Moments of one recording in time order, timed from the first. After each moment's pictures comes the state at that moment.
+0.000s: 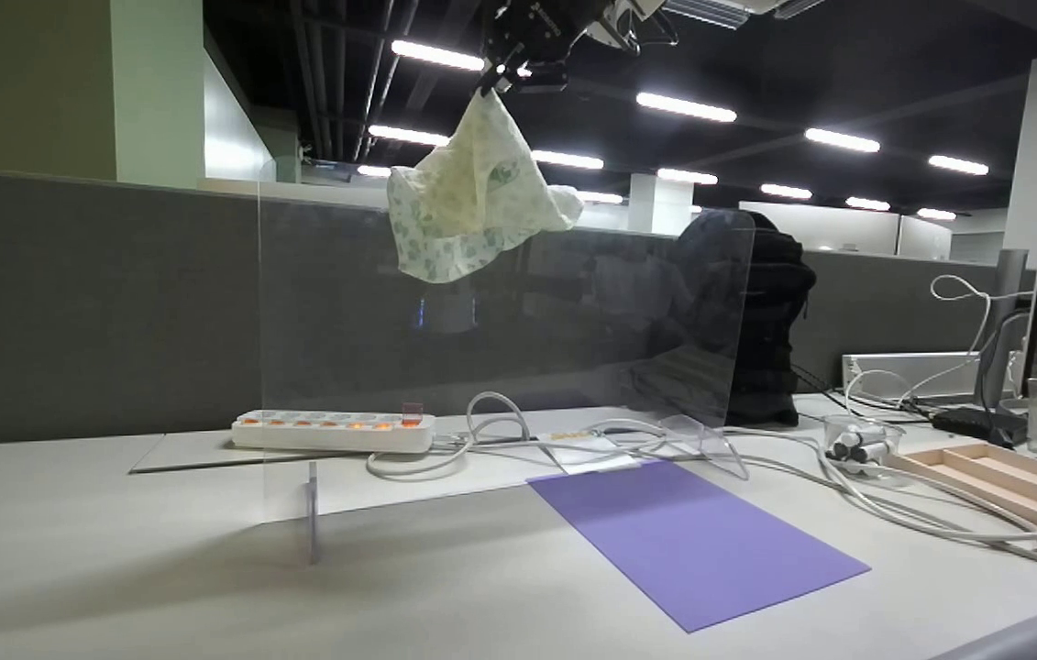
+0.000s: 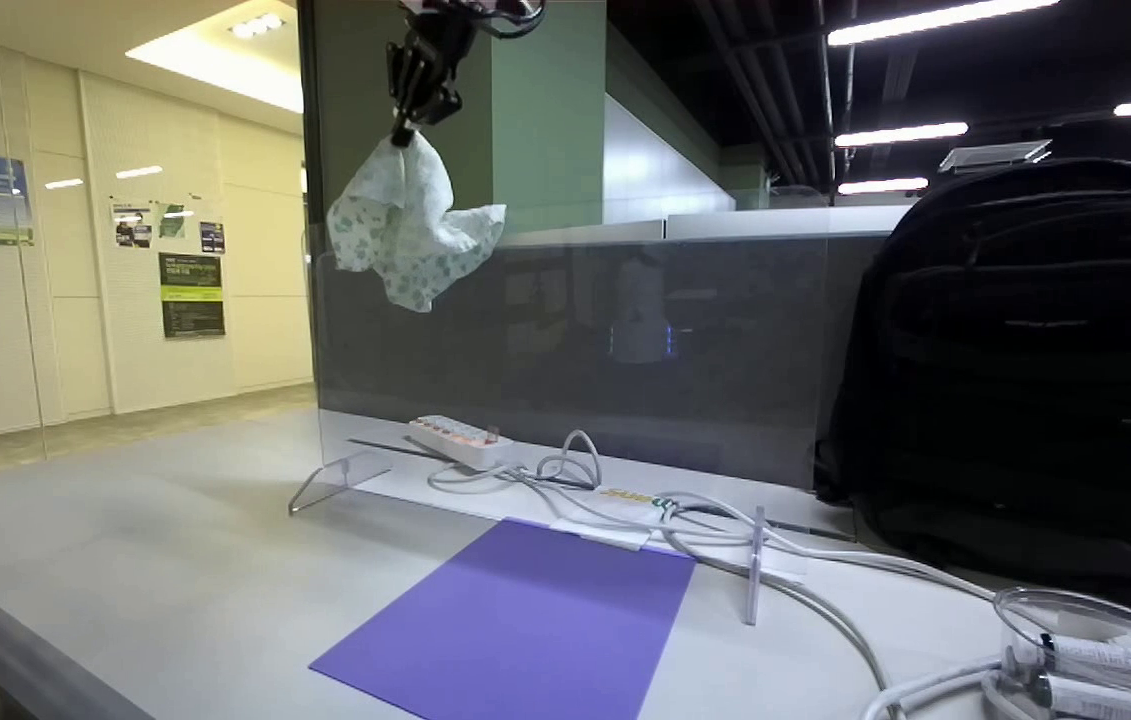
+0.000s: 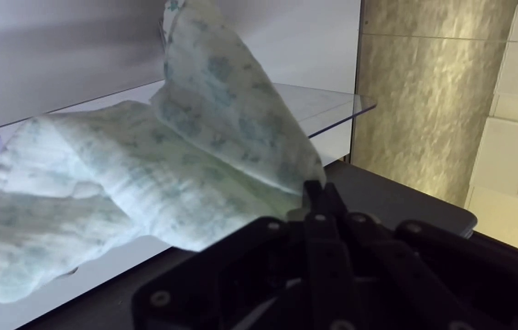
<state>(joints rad) 0.00 -0.01 0.00 -1.83 0.74 1.93 -0.08</state>
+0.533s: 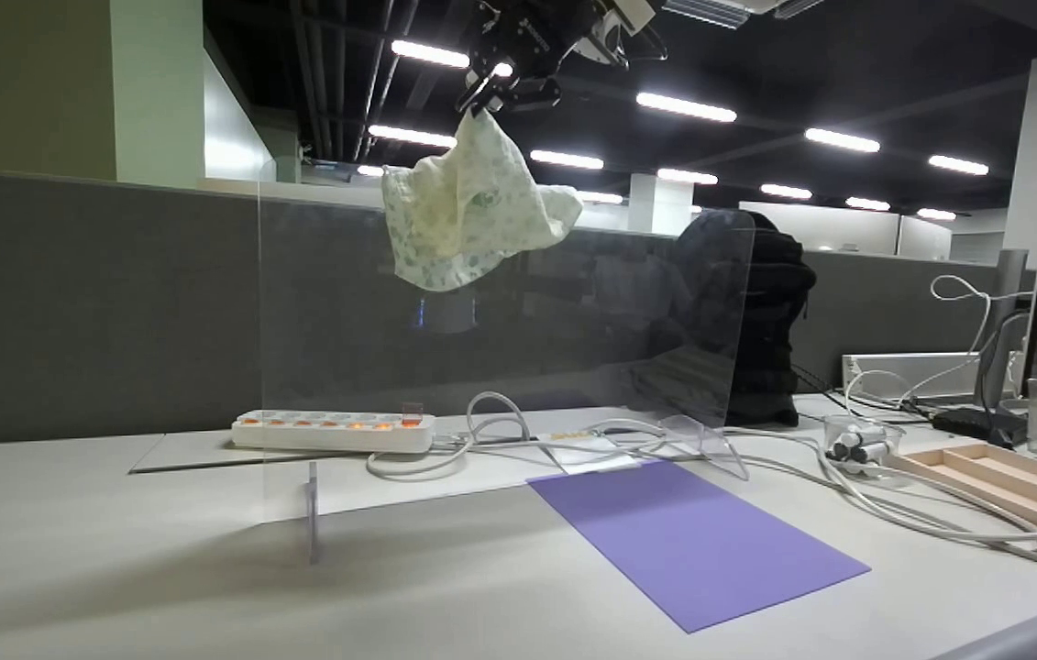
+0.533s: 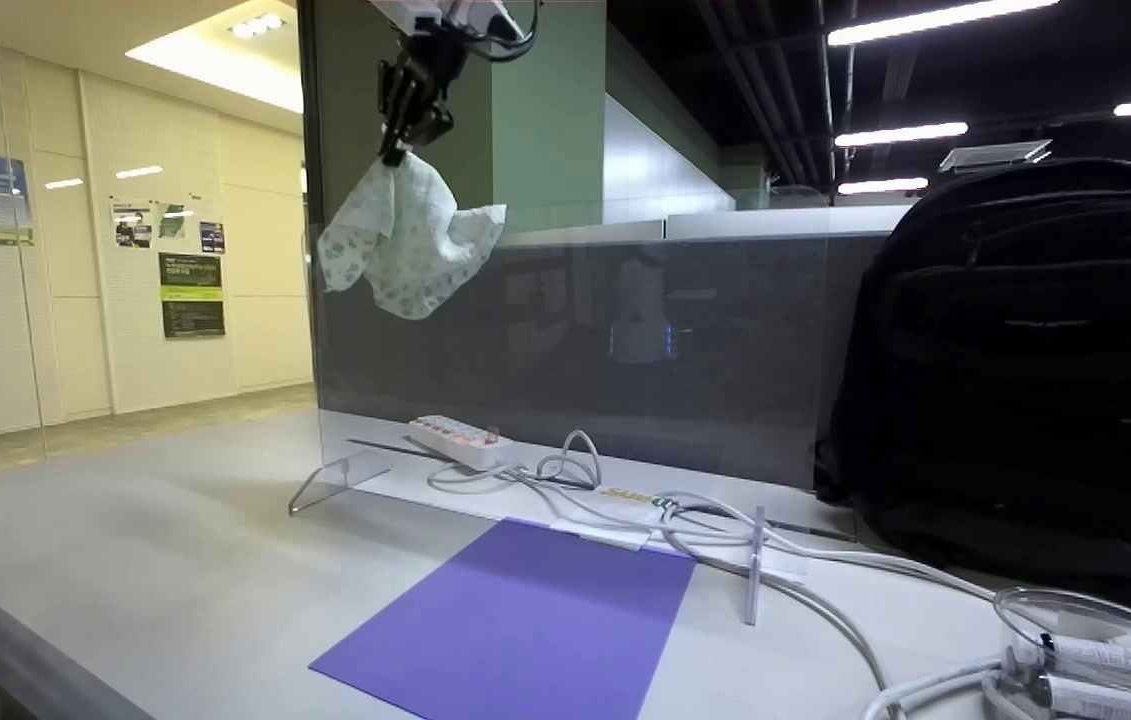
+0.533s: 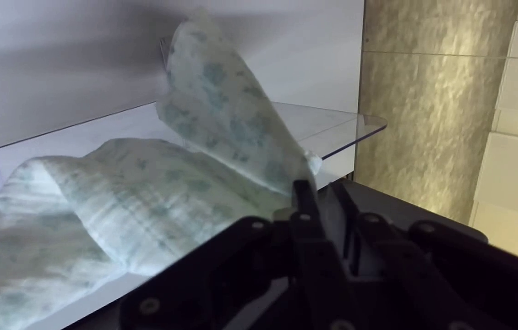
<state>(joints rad) 0.01 0.01 0.02 -1.84 0.74 1.92 -0.08</state>
